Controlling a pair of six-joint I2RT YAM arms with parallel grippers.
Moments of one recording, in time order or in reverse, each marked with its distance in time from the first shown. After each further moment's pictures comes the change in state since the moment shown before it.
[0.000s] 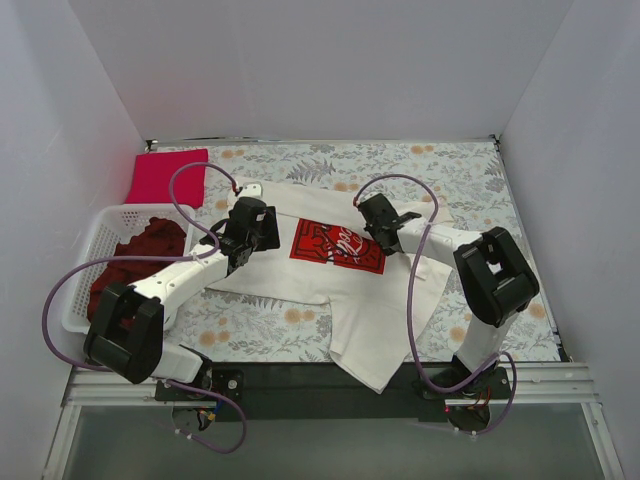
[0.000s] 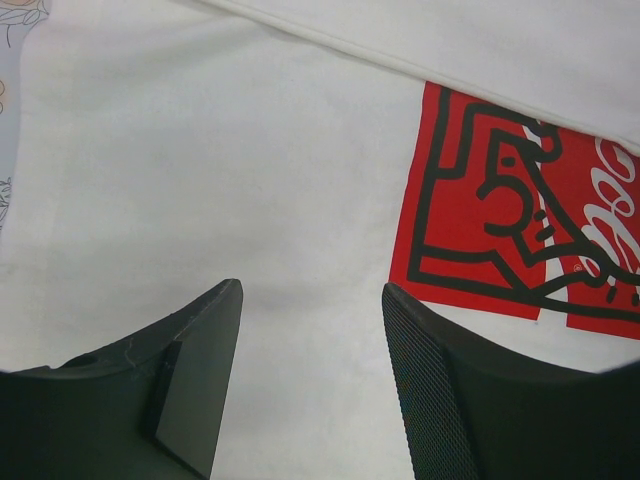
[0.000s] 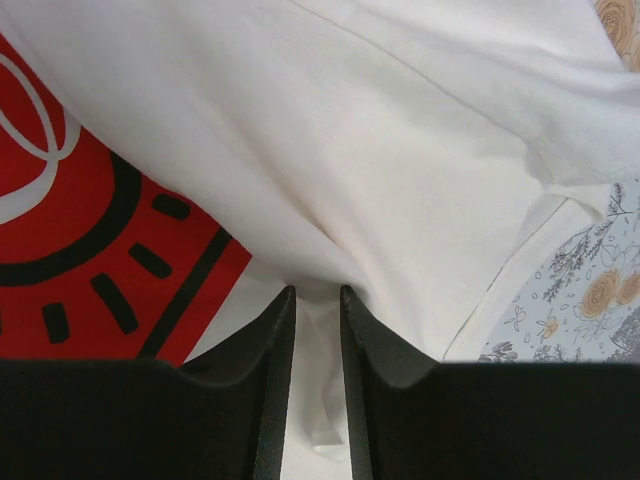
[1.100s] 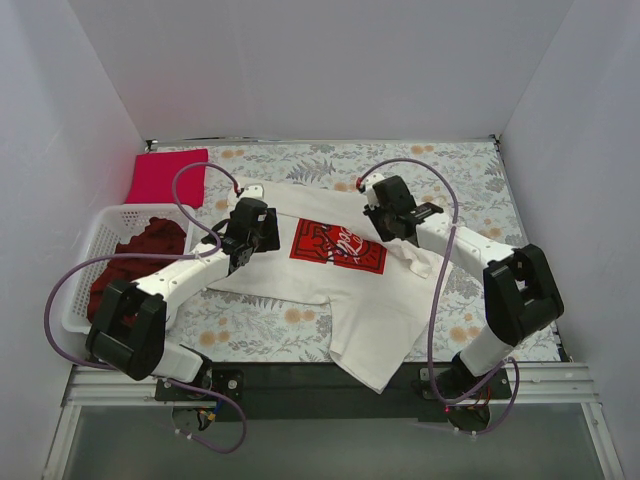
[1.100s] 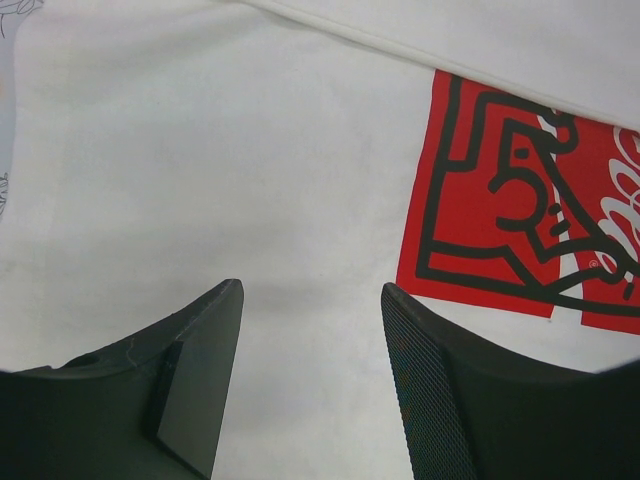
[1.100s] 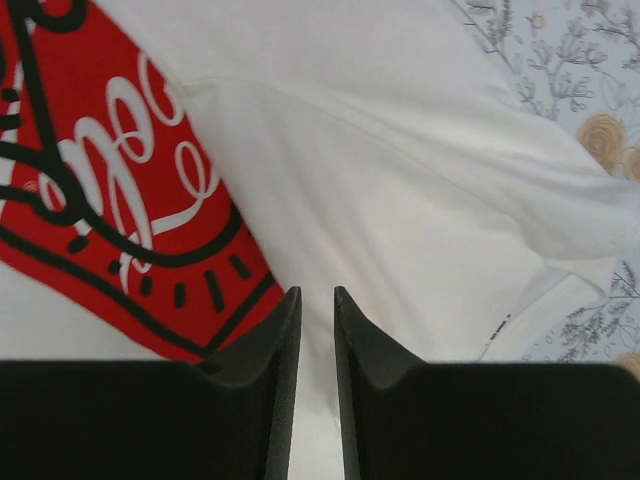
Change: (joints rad) left arm 0.000 0.019 0.000 -0.005 0.000 0.008; right arm -0.063 -0.130 0.060 -0.002 -0.242 -0.033
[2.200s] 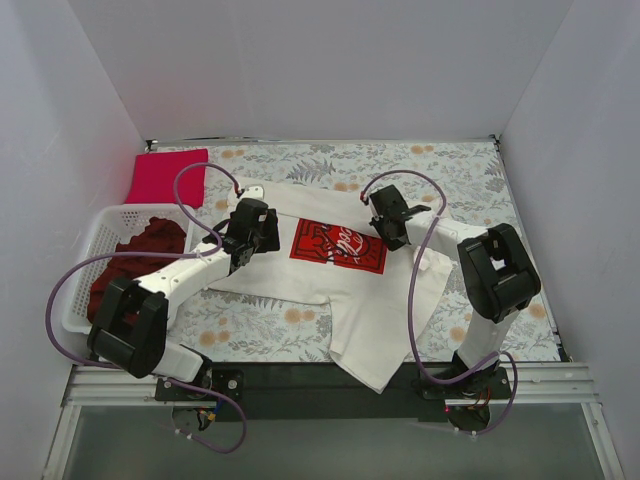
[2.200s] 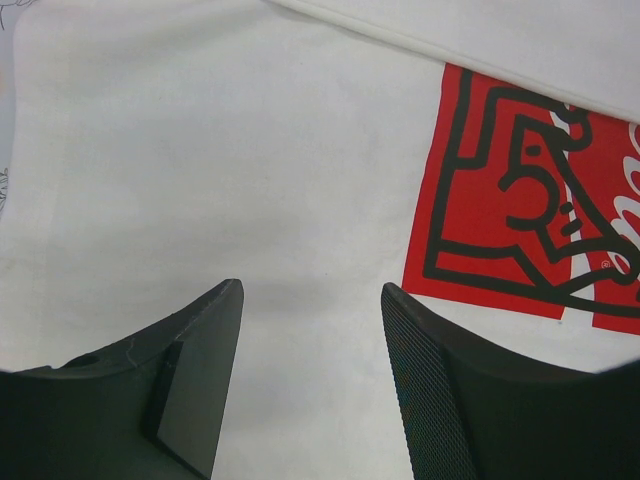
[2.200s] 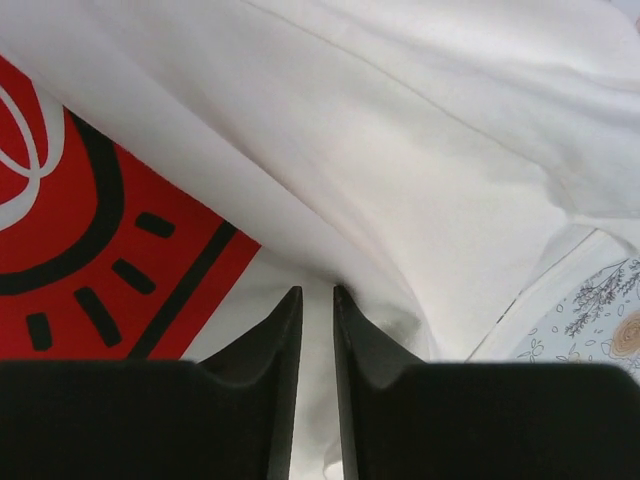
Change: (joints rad) left arm 0.000 0.013 0.000 0.000 -0.007 0.000; right arm -0.020 0.157 -0.026 -0.009 0.098 -0.011
